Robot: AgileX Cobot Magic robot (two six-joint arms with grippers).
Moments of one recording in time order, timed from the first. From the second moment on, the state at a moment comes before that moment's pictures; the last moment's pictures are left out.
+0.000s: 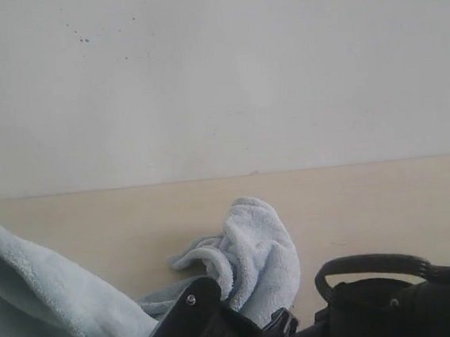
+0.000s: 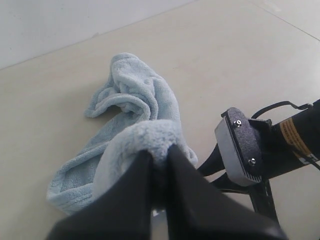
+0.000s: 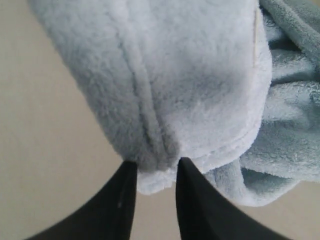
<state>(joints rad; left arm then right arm) -0.32 0.67 -0.87 -0.44 0.89 0.40 1.06 1.63 -0.78 -0.34 0.14 0.30</state>
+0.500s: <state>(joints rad) -0.32 0.67 -0.87 -0.44 0.89 0.40 1.15 1.63 -0.78 -0.34 0.16 0.35</state>
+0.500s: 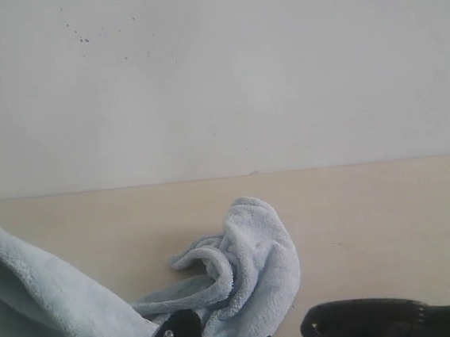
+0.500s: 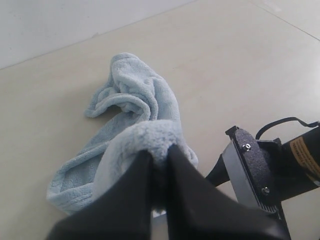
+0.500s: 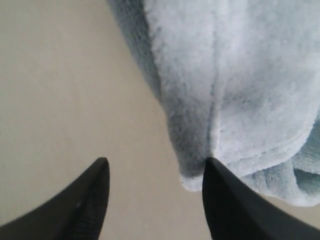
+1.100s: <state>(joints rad) -0.32 0.67 -0.87 -0.44 0.91 0.40 1.06 1.63 -0.78 -0.36 0.07 0.37</state>
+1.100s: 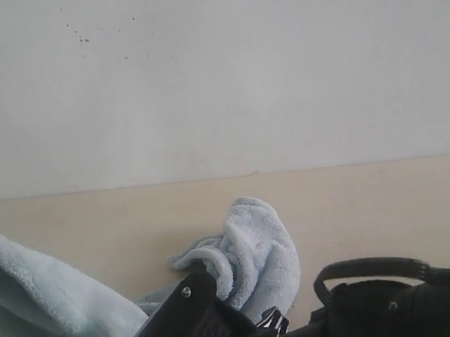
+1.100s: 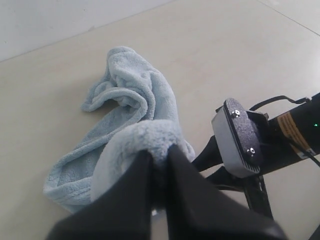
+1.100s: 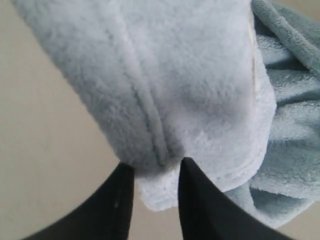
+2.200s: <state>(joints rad) -0.32 0.64 -0.61 -0.55 0.99 0.42 0.96 1.63 -1.00 -0.37 0.20 0.37</state>
